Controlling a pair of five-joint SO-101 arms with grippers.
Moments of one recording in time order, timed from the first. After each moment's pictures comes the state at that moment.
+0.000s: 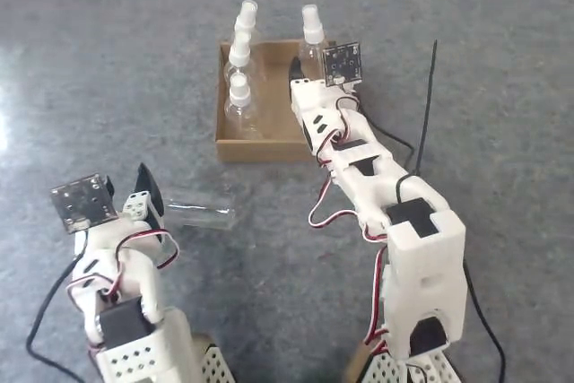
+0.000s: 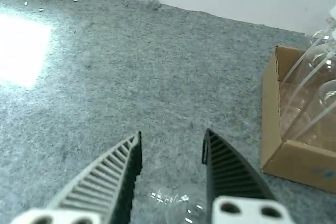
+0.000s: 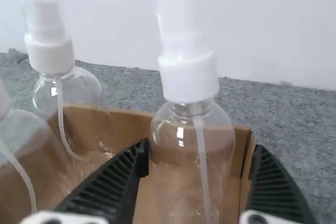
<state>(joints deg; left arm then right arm) -25.5 -101.1 90.1 50.4 6.8 -21.9 30.5 18.5 -27.1 -5.4</state>
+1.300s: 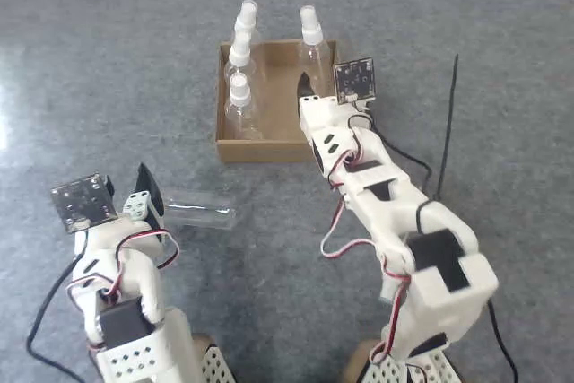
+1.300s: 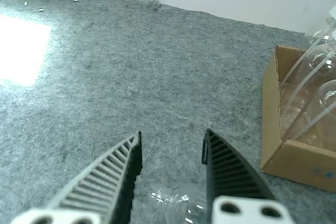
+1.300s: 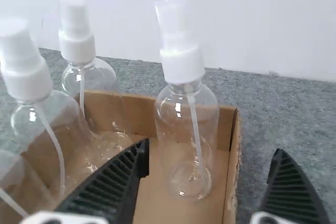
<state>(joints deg) -25.5 -101.1 90.1 50.4 6.8 -21.9 9.8 40.6 -27.1 -5.5</state>
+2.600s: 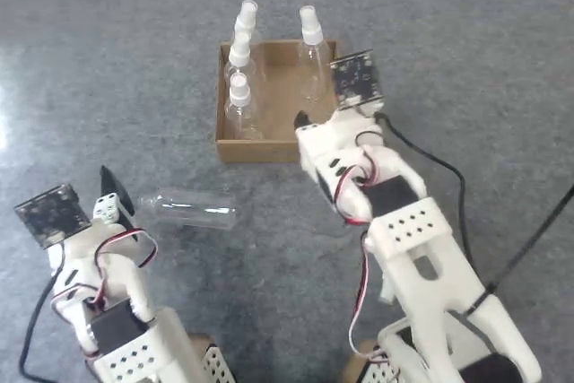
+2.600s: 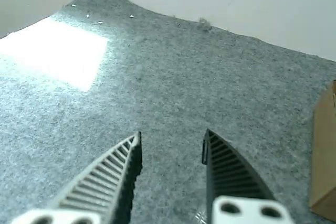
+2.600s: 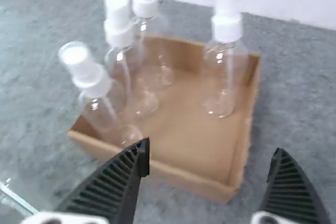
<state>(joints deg) -35.6 -101.1 90.1 46.8 6.8 -28.7 -31.5 44.0 29.4 -5.5</state>
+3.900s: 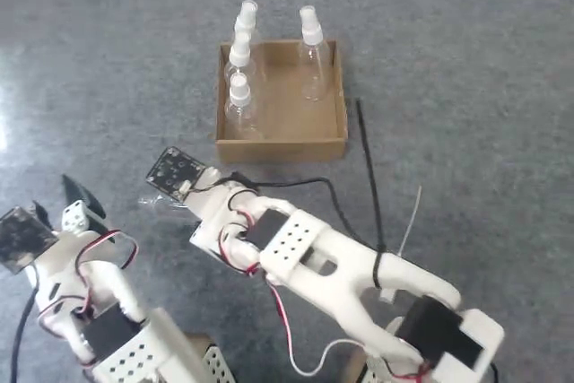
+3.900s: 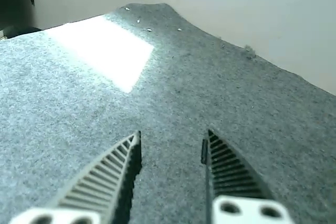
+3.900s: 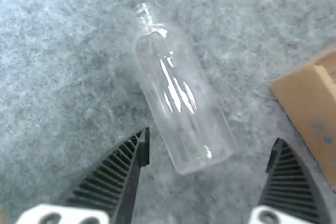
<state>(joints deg) -45.2 -101.1 90.1 44.5 13.3 -58.7 -4.6 34.0 31.3 6.2</state>
